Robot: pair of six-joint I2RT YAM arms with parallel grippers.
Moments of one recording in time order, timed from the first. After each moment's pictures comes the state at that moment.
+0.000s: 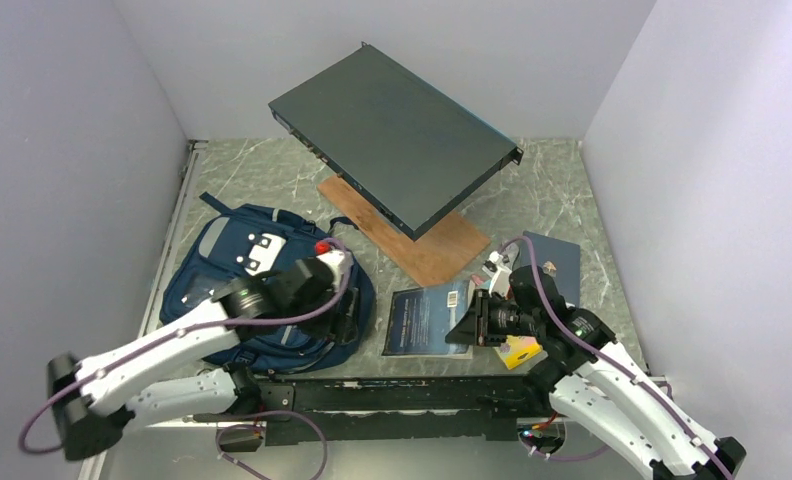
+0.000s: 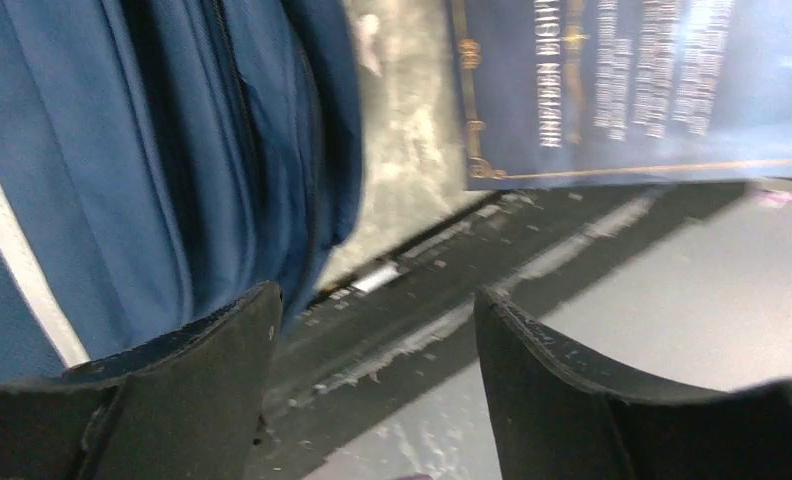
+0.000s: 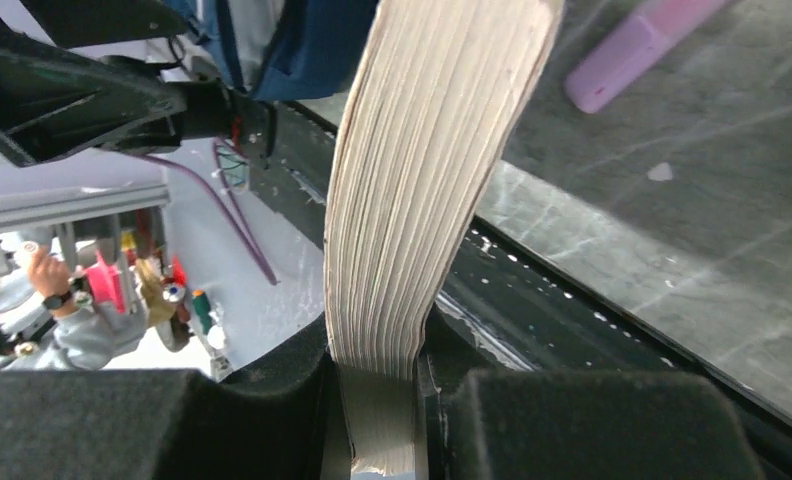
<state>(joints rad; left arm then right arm) -0.91 0.86 0.83 -0.84 0.05 -0.65 0.62 0.56 0.57 -0.70 -0.47 0.77</state>
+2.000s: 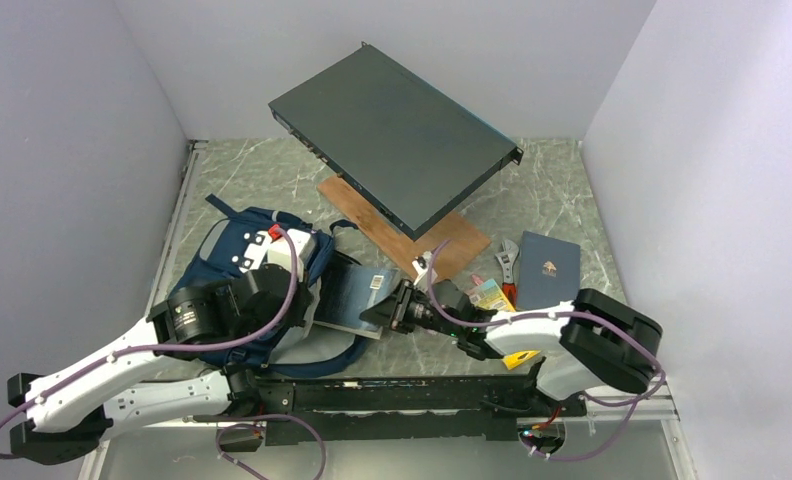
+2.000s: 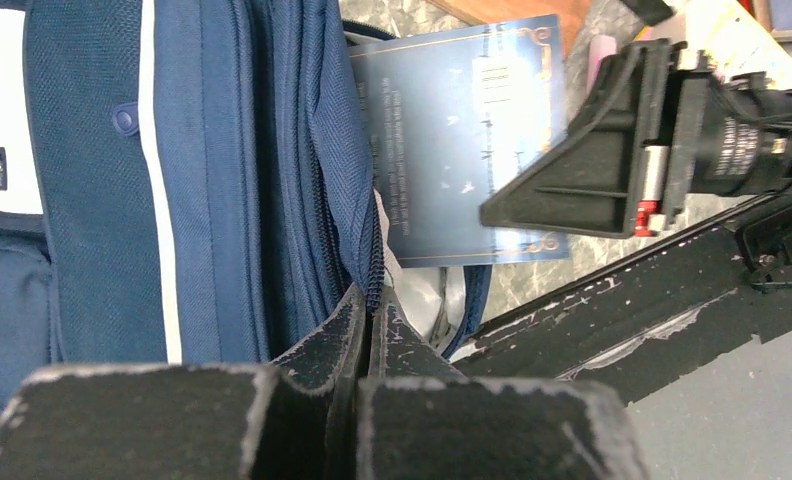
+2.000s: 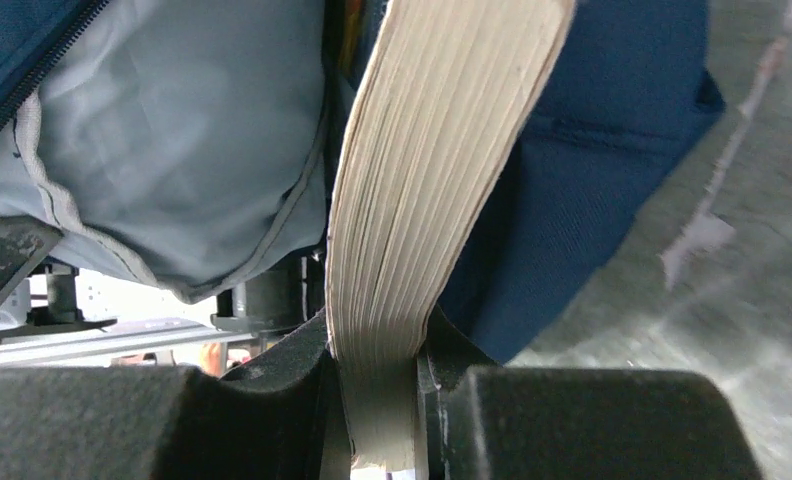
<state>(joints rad) -1.11 0.77 1.04 -1.01 -0.47 -0.60 1.03 1.38 0.36 0.73 -0.09 1.26</state>
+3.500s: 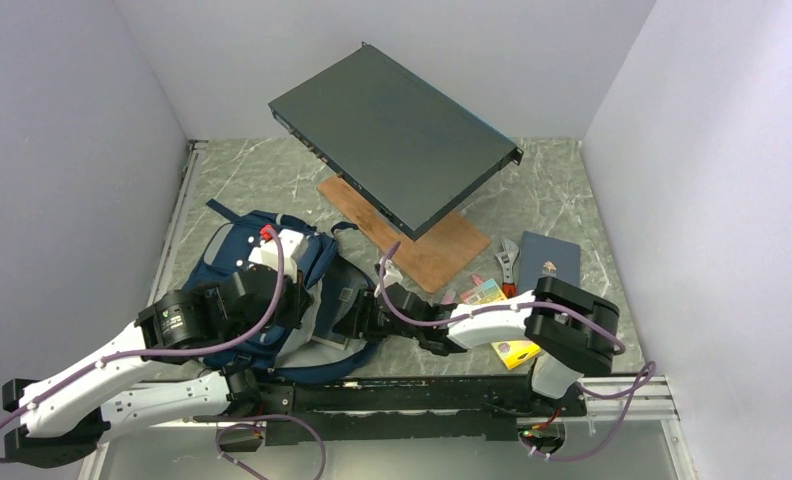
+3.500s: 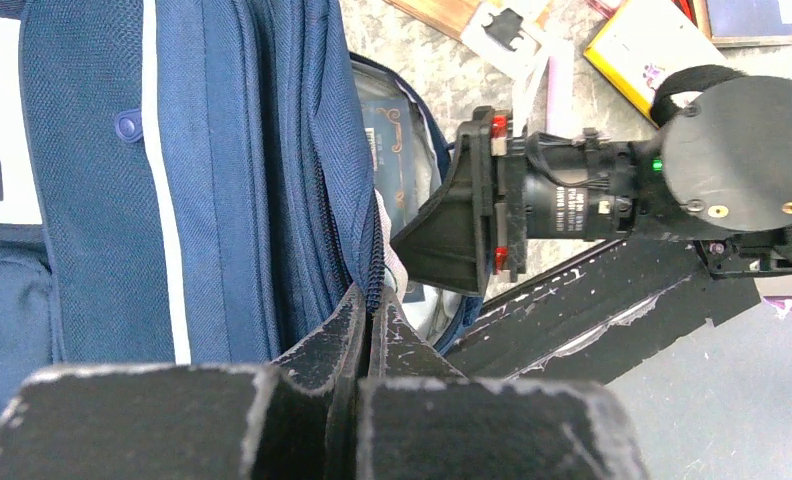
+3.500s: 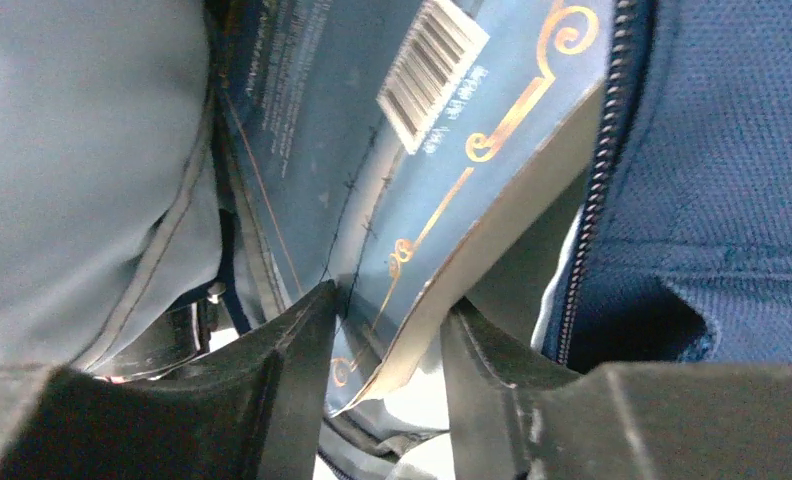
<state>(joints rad) -1.10 0.72 1.05 -1.00 -0.42 -0.61 1.18 1.60 0.66 0.46 0.04 1.14</state>
